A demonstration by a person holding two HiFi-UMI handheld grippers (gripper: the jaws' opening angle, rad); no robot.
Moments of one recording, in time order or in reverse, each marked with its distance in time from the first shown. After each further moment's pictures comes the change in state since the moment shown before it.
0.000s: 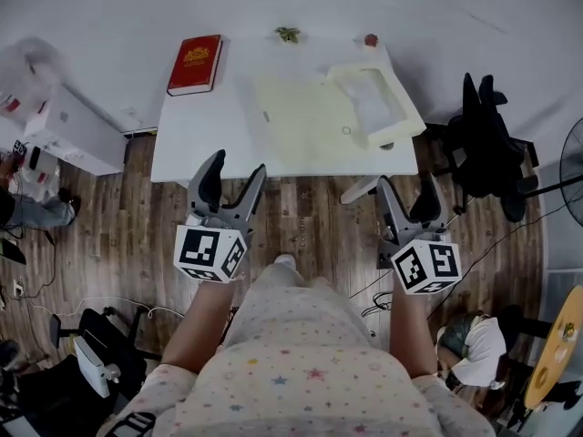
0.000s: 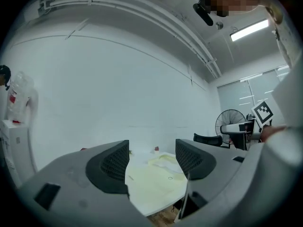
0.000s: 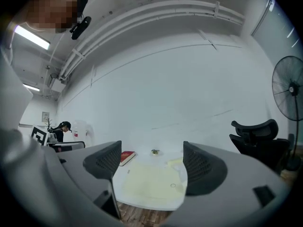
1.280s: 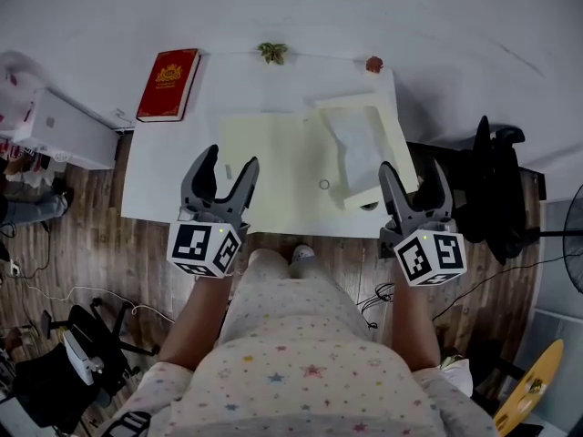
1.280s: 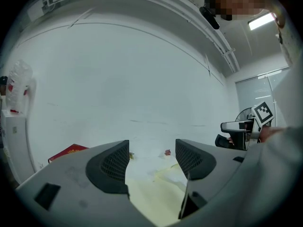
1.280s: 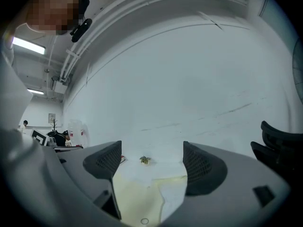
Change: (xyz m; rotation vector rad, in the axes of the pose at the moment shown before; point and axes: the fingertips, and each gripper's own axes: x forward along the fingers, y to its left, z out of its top) left arm 0.220 0.029 -0.020 -0.067 0.047 0.136; right arm 0.212 -0.149 0.031 0.005 0.041 0.111
